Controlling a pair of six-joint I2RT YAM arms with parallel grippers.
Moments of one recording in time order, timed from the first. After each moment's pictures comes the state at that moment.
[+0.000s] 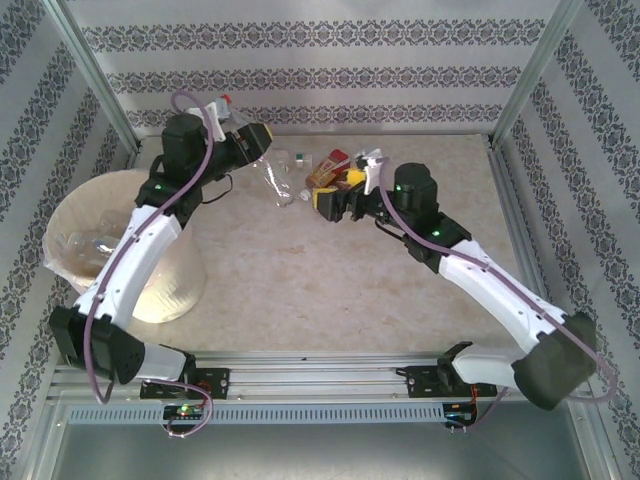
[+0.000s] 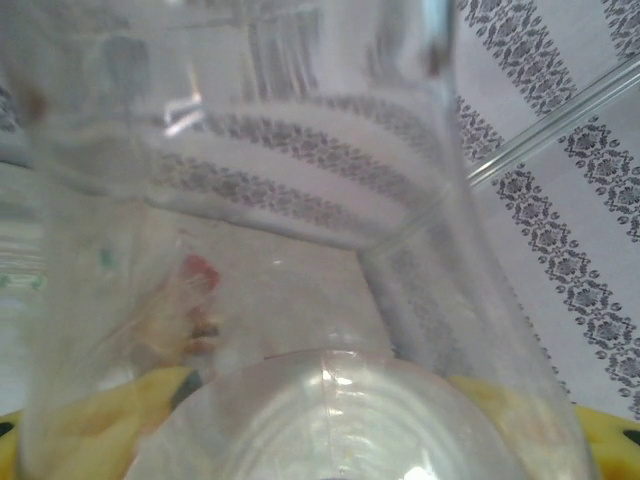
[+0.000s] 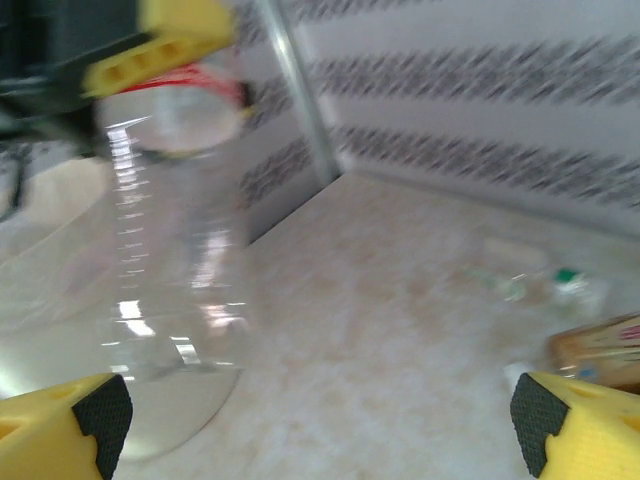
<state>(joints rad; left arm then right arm) -0.24 1.36 1.44 -0.32 0.32 -0.65 0.55 1.22 1.05 0.01 -0.31 0.26</state>
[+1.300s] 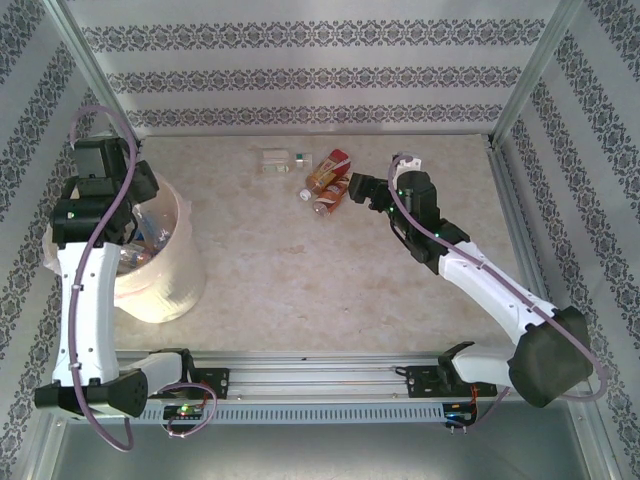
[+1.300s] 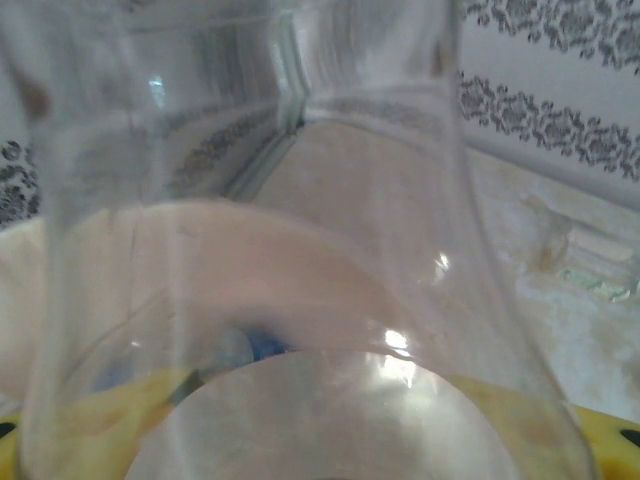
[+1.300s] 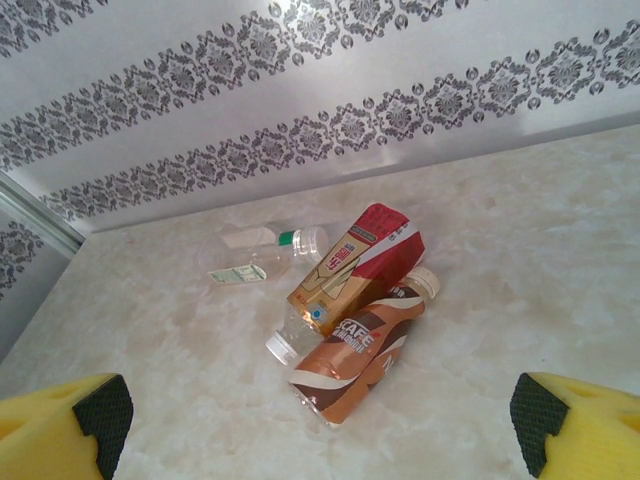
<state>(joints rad) 0.11 1.17 1.57 -1.05 -0.26 -0.28 0.46 1.25 0.94 -0.01 0.12 0.49</state>
